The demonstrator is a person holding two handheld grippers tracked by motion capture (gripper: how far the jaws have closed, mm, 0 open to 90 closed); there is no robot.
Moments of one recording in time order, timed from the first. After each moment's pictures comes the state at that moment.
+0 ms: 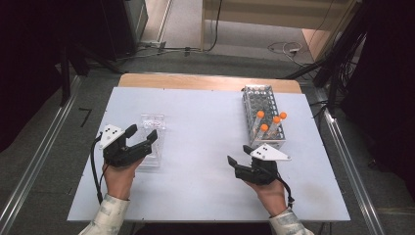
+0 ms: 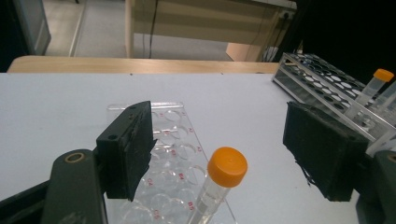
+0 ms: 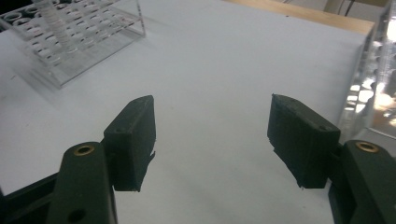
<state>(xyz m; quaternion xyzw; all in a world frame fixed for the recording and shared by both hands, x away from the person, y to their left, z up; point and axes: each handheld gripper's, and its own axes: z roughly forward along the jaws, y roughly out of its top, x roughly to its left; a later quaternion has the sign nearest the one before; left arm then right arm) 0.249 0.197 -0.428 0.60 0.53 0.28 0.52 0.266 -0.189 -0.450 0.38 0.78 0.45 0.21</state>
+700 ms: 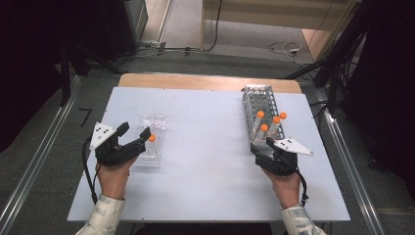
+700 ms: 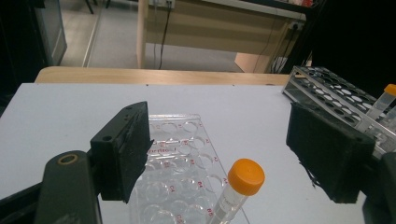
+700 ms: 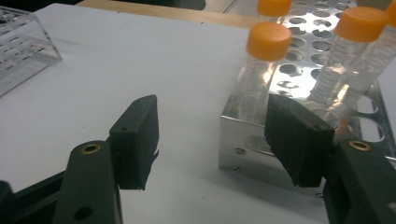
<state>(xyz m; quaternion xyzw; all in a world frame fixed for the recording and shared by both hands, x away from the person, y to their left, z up) 0.244 0.208 -0.421 0.59 0.54 0.30 0.53 0.290 -0.236 -0.450 0.46 0.73 0.45 0.26</state>
